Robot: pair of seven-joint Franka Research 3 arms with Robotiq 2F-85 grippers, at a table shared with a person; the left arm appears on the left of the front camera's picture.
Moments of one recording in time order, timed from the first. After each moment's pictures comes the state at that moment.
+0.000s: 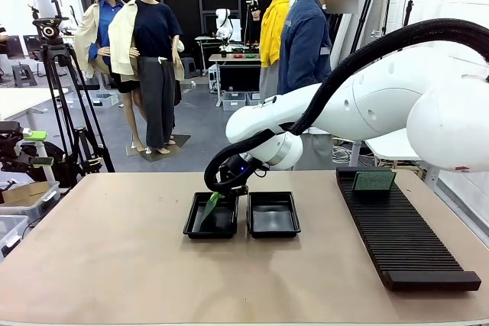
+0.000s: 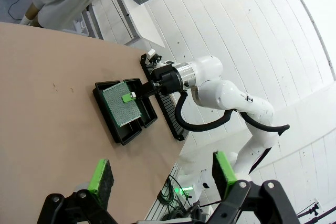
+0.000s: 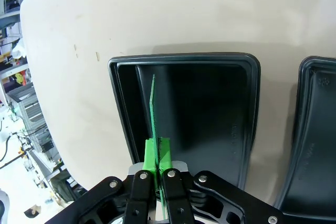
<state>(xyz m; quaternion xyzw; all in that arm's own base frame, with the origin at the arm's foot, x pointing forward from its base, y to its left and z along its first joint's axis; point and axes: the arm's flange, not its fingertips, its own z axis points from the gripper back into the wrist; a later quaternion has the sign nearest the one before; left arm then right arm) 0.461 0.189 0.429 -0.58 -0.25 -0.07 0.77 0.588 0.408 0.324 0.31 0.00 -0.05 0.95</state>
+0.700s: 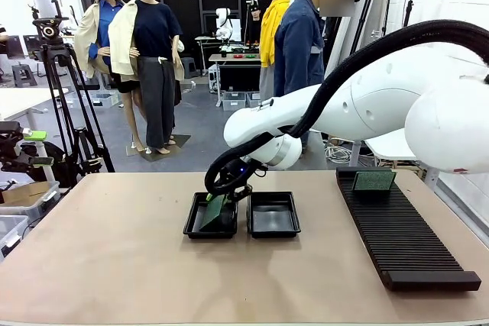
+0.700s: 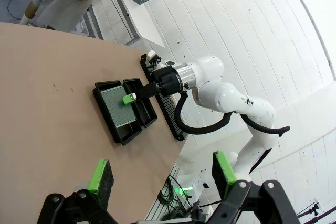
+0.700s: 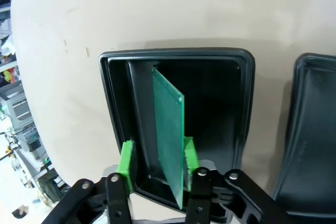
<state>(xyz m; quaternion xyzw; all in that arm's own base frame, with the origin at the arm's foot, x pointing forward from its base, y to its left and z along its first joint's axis) 0.461 0.189 0.429 -0.58 -0.25 -0.07 0.77 0.583 0.411 0.328 0.28 -0.01 -0.03 0.96</state>
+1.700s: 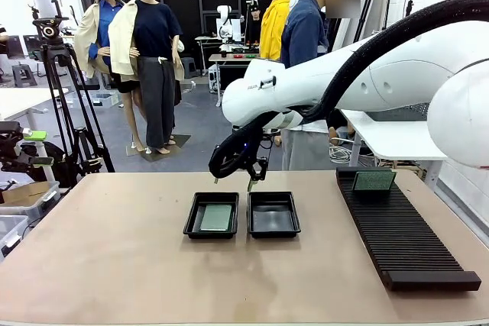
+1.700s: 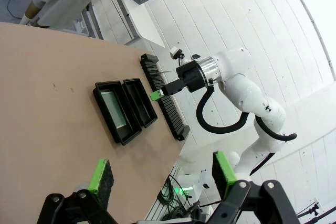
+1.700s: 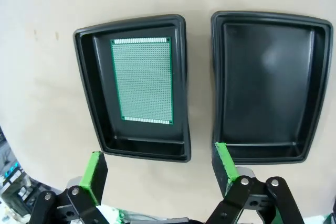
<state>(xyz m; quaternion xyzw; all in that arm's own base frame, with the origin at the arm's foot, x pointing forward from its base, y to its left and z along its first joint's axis) 0.461 0.189 0.429 -0.58 -0.25 -0.07 0.77 0.565 0.405 0.404 0.14 0.01 -0.03 0.99</state>
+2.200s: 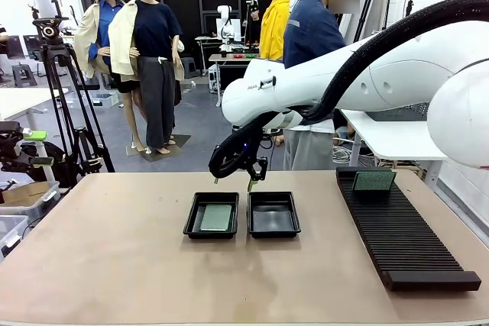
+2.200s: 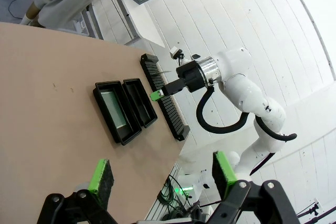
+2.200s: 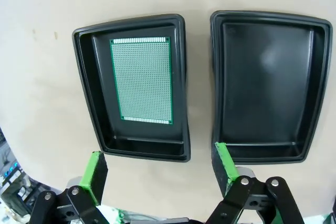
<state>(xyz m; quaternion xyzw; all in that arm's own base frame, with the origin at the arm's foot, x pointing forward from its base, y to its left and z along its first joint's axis) 0.461 0.189 0.429 -0.58 -0.25 -0.07 0.77 0.565 0.405 0.404 0.14 0.01 -0.03 0.99</state>
